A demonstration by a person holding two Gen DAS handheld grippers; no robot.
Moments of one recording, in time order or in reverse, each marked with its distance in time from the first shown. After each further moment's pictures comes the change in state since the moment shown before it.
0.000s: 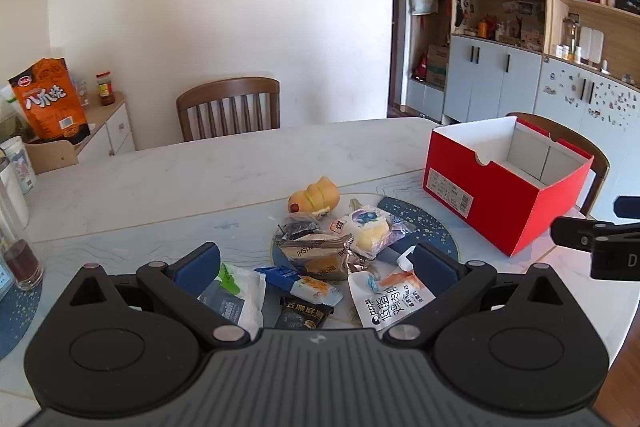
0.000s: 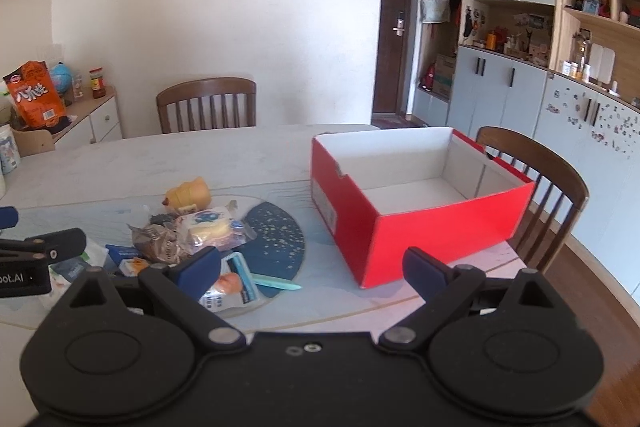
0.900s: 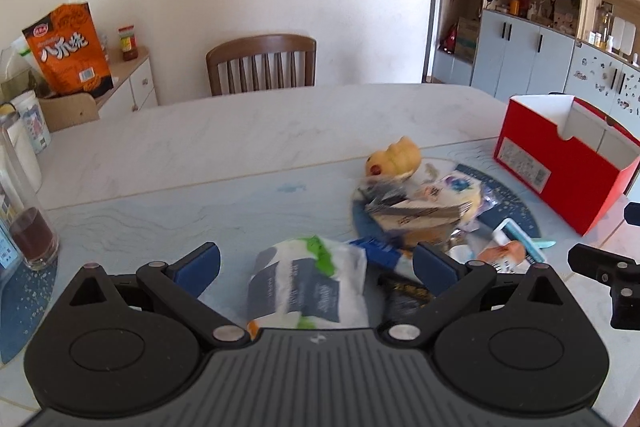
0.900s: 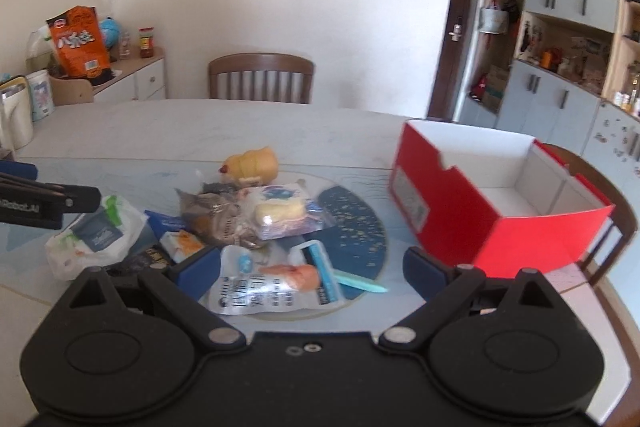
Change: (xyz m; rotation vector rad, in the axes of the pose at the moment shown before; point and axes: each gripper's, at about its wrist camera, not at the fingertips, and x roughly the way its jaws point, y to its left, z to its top) left arm 0.058 0.086 -0.016 -0.058 0.112 0.047; right arm 0.053 0.070 -0.016 -0.143 0.028 0.109
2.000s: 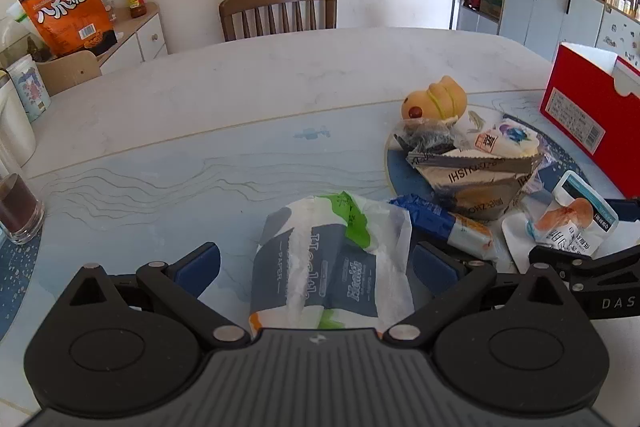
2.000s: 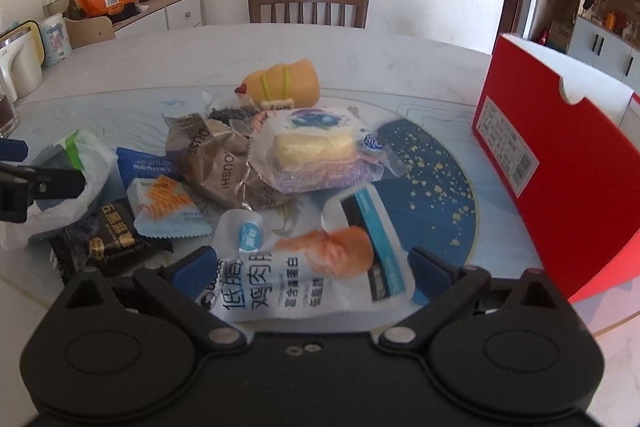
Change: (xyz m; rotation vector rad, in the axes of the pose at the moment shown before) left arm 0.062 0.003 -0.015 0.007 0.144 0.075; right arm 0.114 -0.001 -0.016 -0.039 0.182 0.160
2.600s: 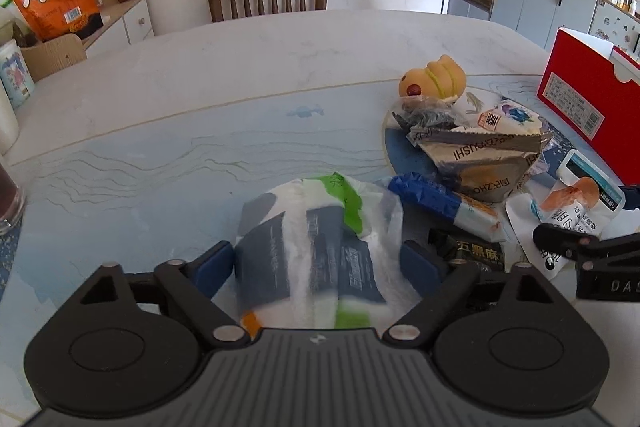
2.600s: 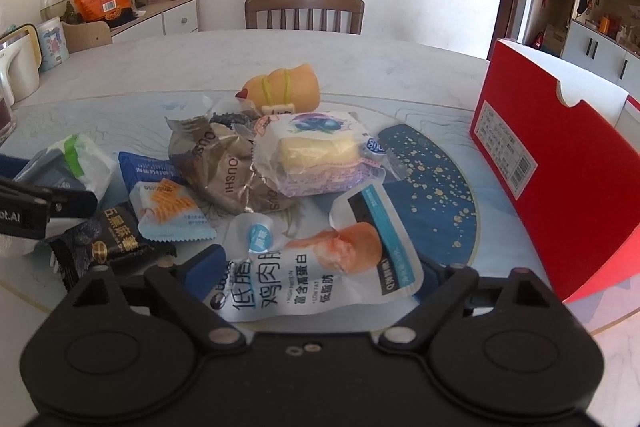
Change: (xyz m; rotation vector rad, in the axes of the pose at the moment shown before) left arm 0.015 0.008 -0.007 -0.005 0.041 -0.045; right arm -0.001 0.004 -0.001 0.007 -0.021 -0.019
